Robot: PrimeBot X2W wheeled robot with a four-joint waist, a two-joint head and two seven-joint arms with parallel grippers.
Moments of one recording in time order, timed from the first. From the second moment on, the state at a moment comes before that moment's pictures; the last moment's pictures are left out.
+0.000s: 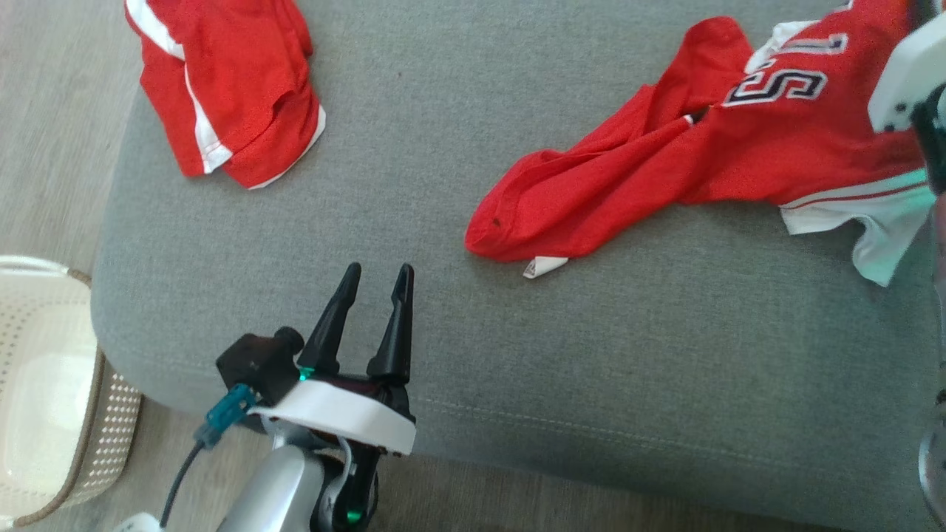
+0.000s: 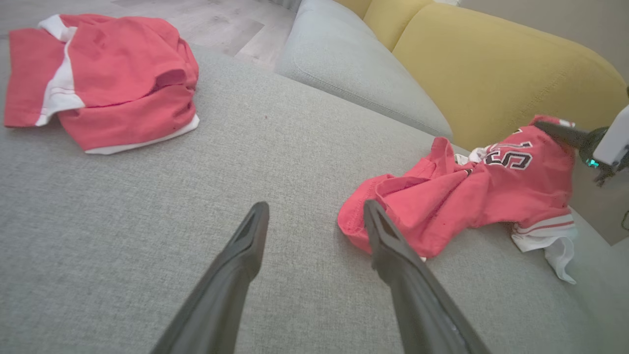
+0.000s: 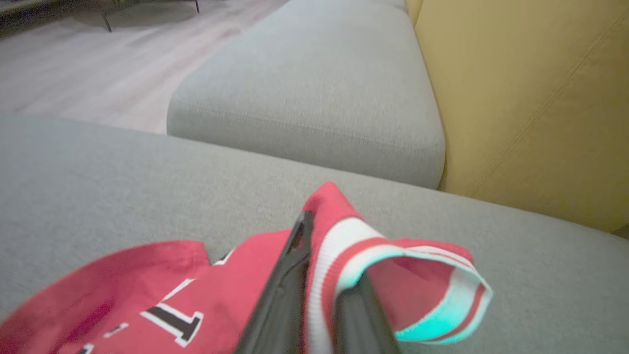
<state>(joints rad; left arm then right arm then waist) -0.12 0.04 -0.41 0.13 -0.46 0.01 -0.25 -0.96 -0.24 -0.18 0.78 -0.05 0.13 0.08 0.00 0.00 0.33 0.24</state>
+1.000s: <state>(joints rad) -0.12 0.04 -0.33 0.13 -0.42 0.02 -0.25 -0.75 -0.13 -0.06 0.74 0.00 0.13 -0.07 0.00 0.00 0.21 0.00</state>
